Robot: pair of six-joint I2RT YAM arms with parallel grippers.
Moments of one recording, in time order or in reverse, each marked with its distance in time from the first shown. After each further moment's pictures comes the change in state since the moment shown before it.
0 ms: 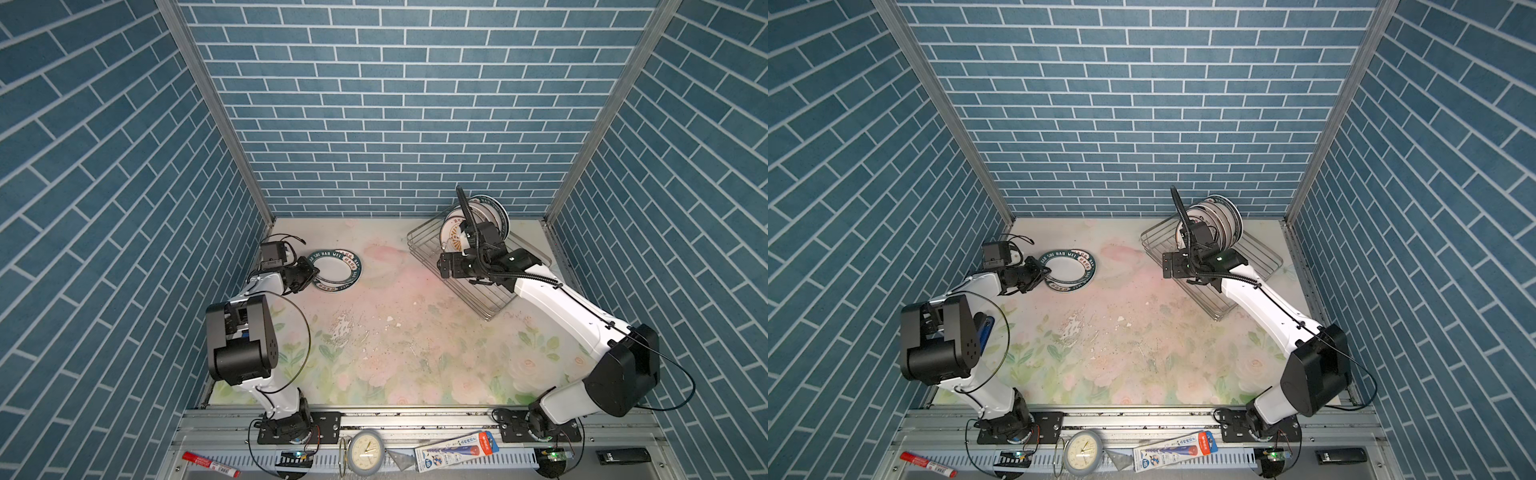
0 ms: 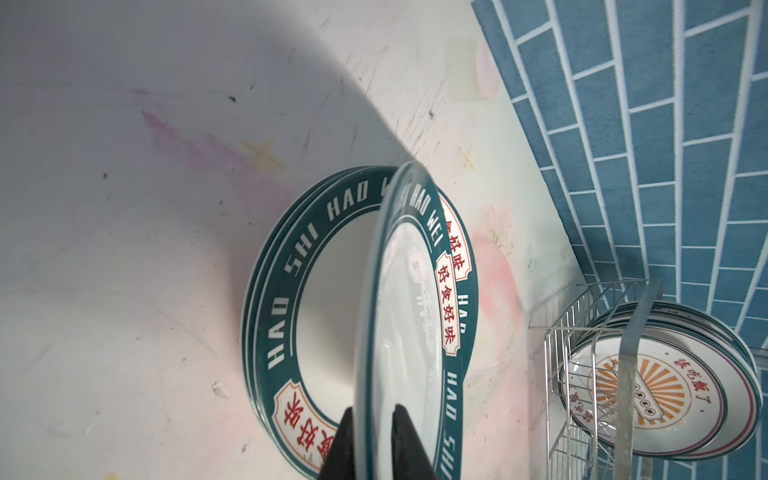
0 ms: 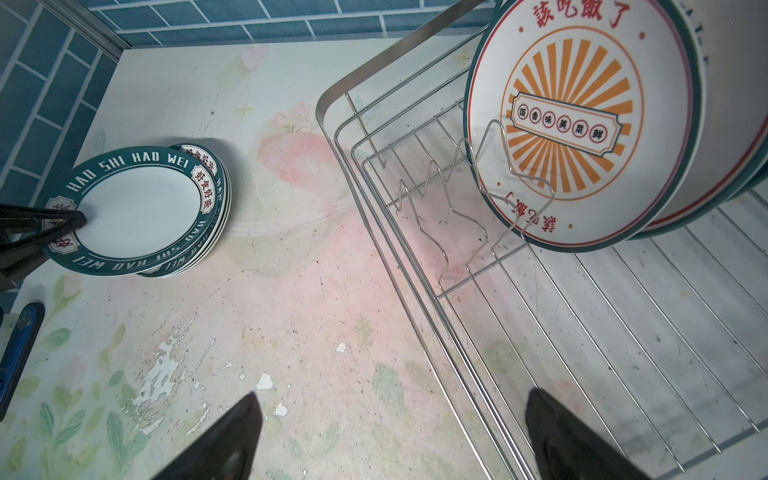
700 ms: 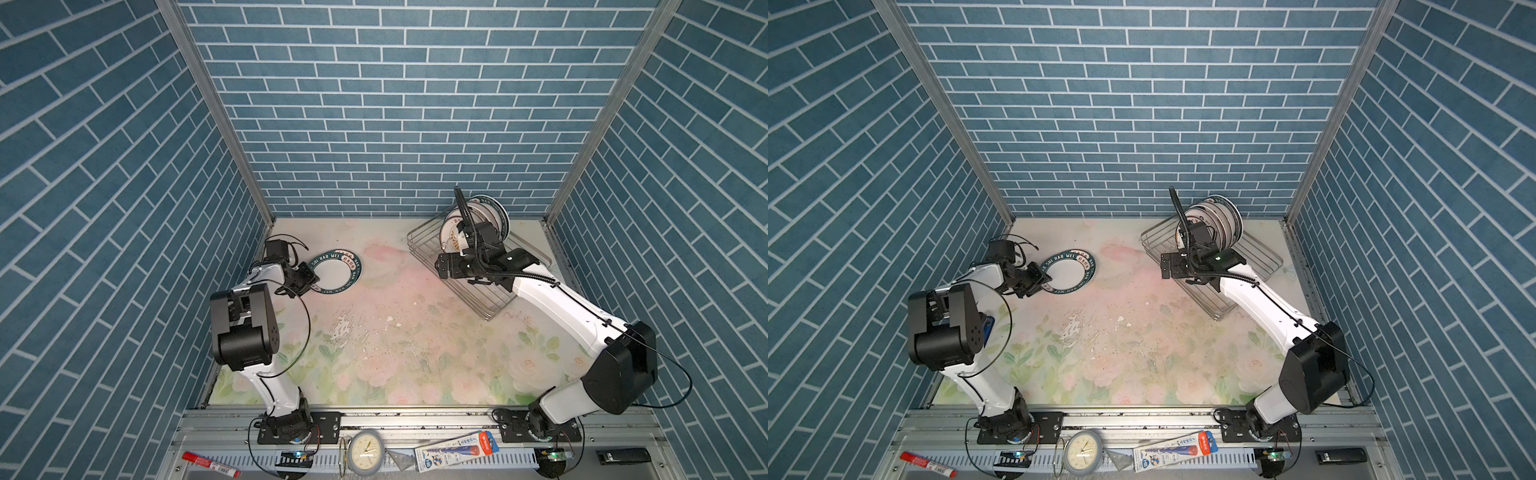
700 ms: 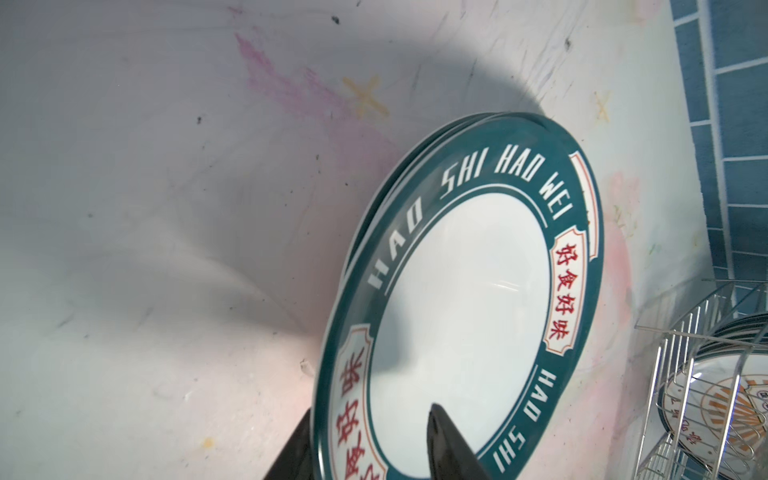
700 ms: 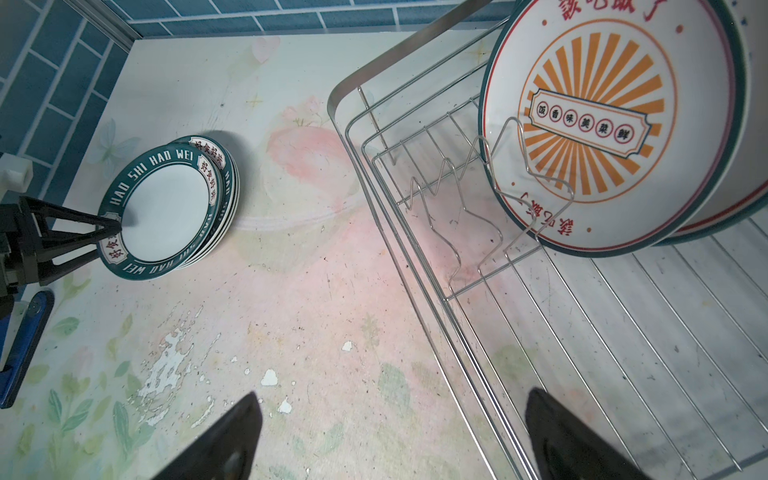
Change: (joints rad) left arm -0.004 0.103 0.122 -0.245 -0.116 0.107; right arm 0.000 0.014 0.000 0.013 -0.031 -0.015
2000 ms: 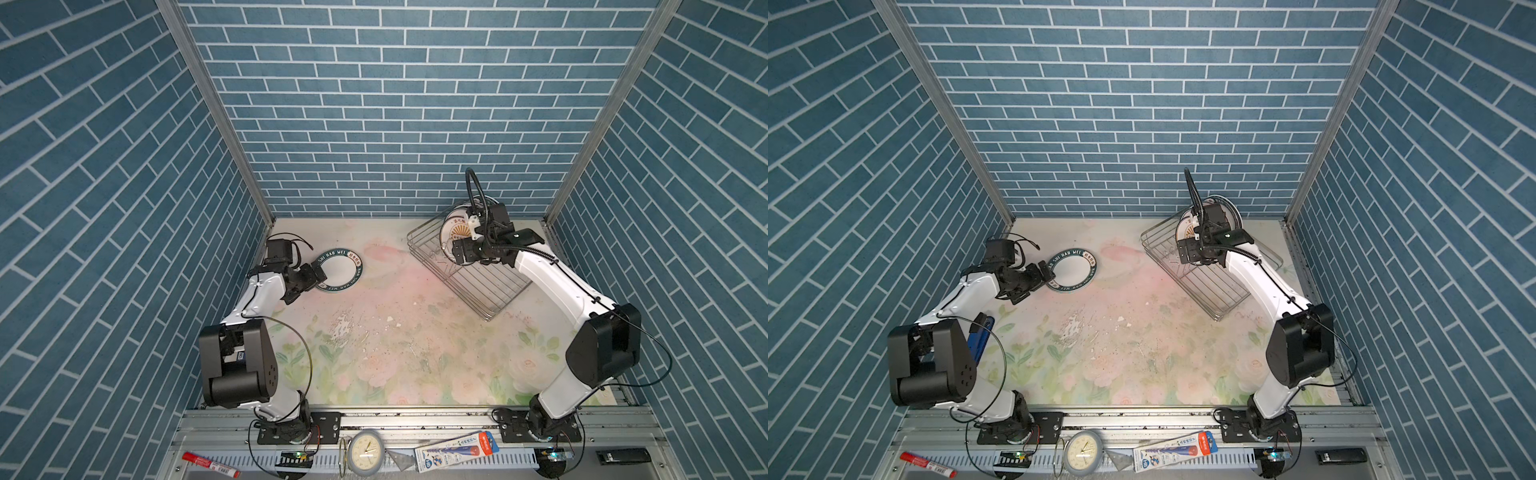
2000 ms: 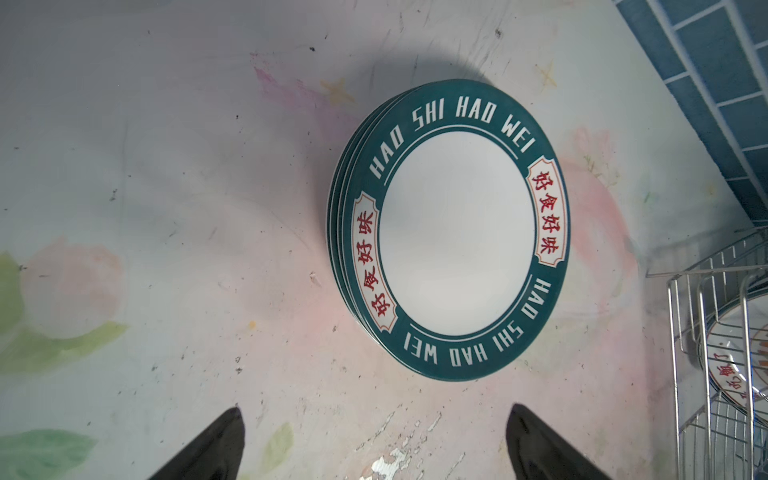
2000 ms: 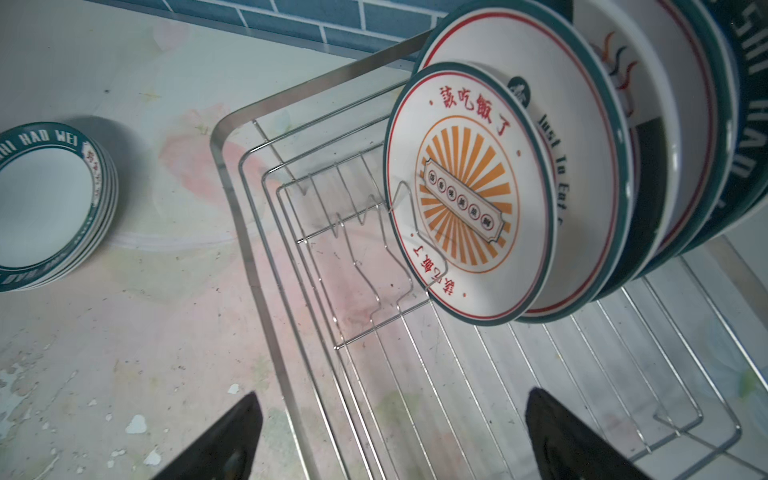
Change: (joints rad) left arm -0.071 -0.289 -0.098 -0.099 -0.132 0.064; right arm -0.174 0.174 0.206 -0.078 0.052 -0.308
